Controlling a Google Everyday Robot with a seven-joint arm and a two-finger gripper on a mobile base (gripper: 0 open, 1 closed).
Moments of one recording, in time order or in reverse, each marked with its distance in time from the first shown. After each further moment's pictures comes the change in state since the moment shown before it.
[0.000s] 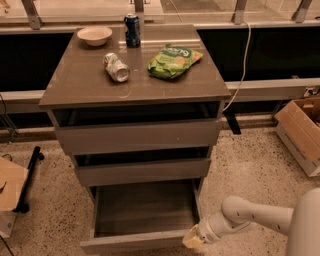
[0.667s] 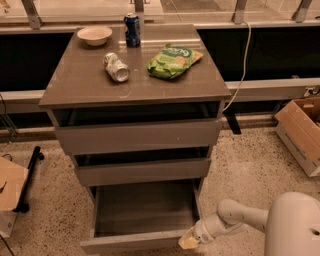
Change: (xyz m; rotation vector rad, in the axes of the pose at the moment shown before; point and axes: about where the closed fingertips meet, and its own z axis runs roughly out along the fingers) arm 0.022 -0.035 0.054 -0.080 -0.047 0.075
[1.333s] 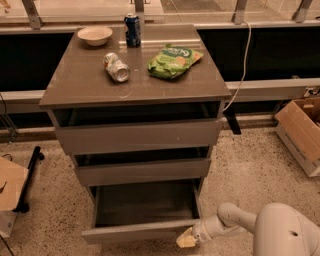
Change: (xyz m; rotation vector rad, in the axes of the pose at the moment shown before) arm 0.008 -0.034 0.034 -0.074 -0.106 0.084
